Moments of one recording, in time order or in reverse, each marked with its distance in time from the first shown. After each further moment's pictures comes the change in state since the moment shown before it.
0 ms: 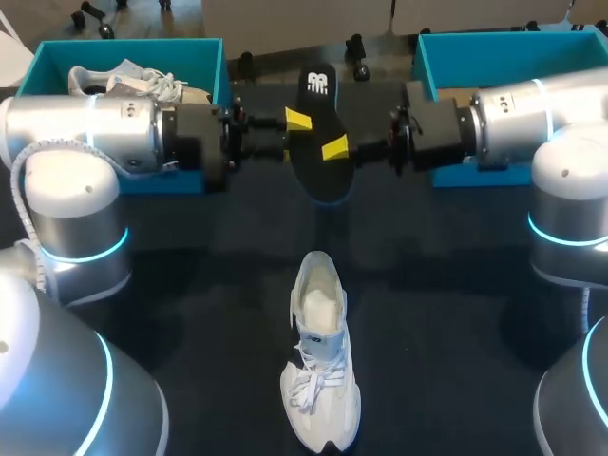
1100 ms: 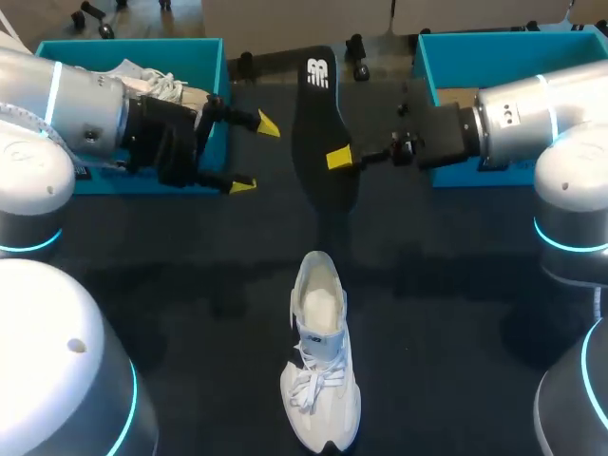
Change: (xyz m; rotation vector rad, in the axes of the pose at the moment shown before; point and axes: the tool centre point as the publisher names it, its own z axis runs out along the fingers) left arm 0.038 -0.015 -0.063 -0.093 0.405 -0.322; right arm -0.015 -0.005 -0.004 0.007 -0.107 -0.314
